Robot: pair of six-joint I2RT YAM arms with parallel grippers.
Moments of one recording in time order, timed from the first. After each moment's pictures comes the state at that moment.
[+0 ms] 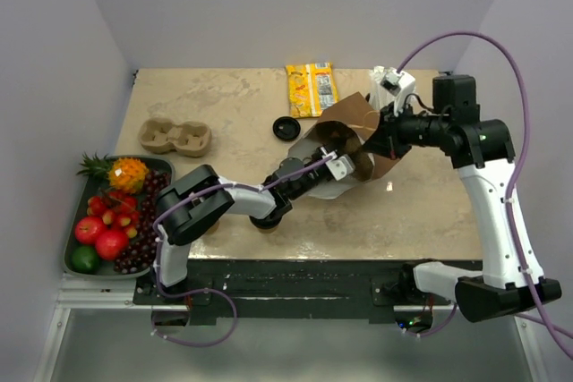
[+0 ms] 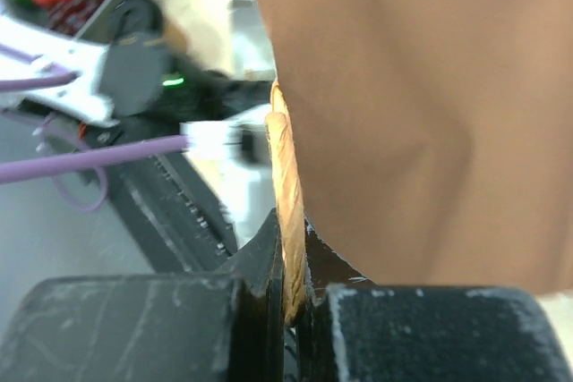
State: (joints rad) left arm -0.96 1.96 0.99 1.12 -0.01 0.47; right arm 0.21 1.20 1.58 -1.13 -0.65 -0.16
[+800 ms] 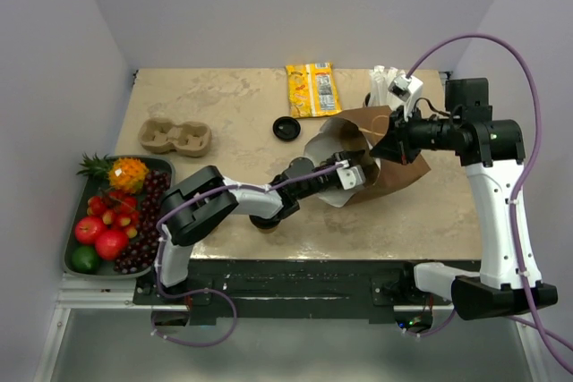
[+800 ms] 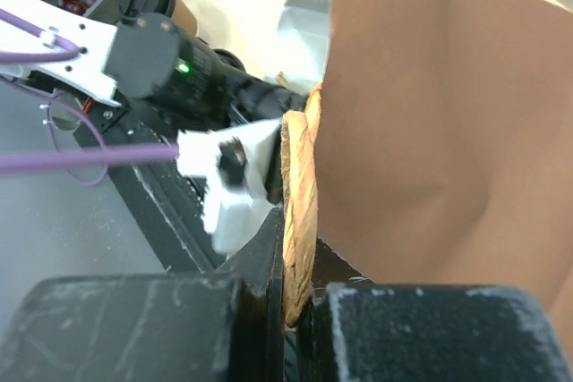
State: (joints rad) left arm -1.00 1.96 1.04 1.06 0.16 0.46; right arm 0.08 1.20 1.63 -1.26 -0.77 -0.32
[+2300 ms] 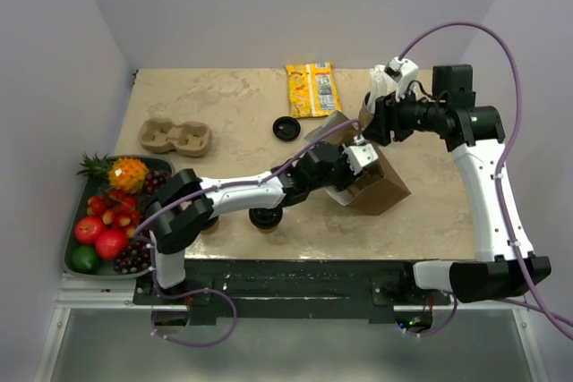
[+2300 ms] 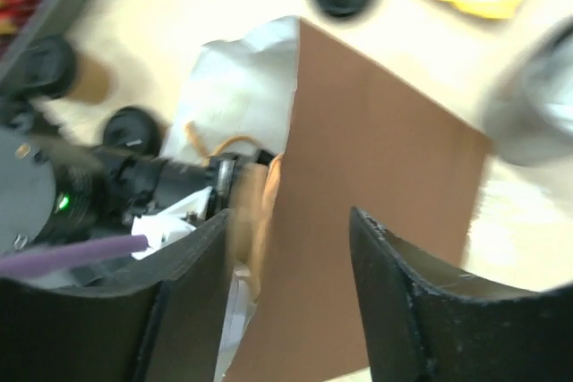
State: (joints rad) left arm -1.03 1.84 1.23 0.30 0.00 0.20; right arm 0.11 1.30 1.58 -1.02 -0.63 -0.19
